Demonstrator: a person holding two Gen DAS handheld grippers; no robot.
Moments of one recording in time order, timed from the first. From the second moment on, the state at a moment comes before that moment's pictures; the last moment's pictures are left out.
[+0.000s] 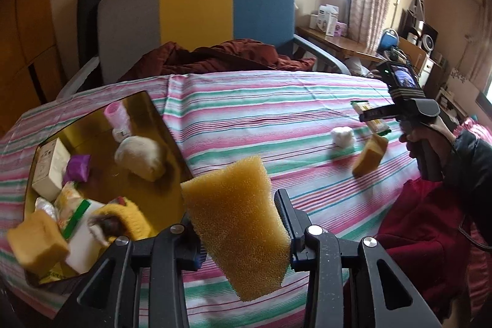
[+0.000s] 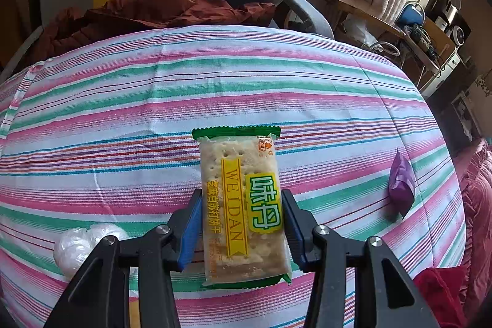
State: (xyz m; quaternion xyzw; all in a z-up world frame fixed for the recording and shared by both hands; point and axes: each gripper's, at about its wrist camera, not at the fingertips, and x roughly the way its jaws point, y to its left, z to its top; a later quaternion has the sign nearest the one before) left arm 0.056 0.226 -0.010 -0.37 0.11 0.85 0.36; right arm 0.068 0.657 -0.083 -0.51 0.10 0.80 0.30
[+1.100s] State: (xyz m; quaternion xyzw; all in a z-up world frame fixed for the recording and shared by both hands) left arm -0.031 0.009 0.005 -0.38 -0.11 0.89 0.22; right arm -0.019 0.325 0.002 -0.44 0.10 0.89 -0.09
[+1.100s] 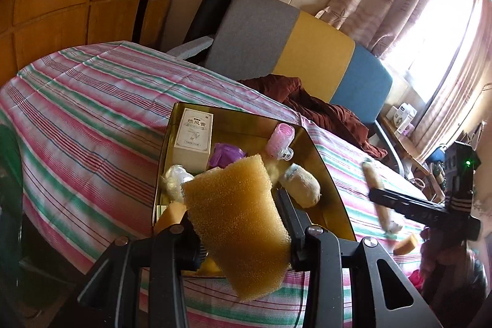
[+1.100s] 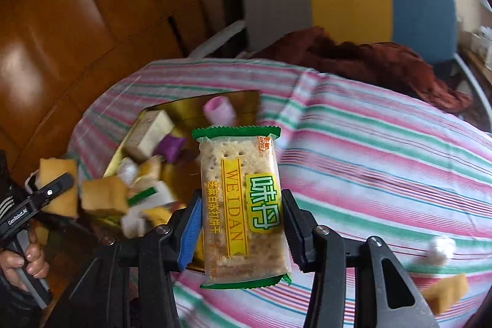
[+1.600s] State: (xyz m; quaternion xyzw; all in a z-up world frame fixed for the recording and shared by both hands) left arm -0.047 0.041 -0.002 -0.39 -0.10 0.87 0.26; right arm -0.073 0.272 -0.006 -0.46 0.11 0.87 -0.14
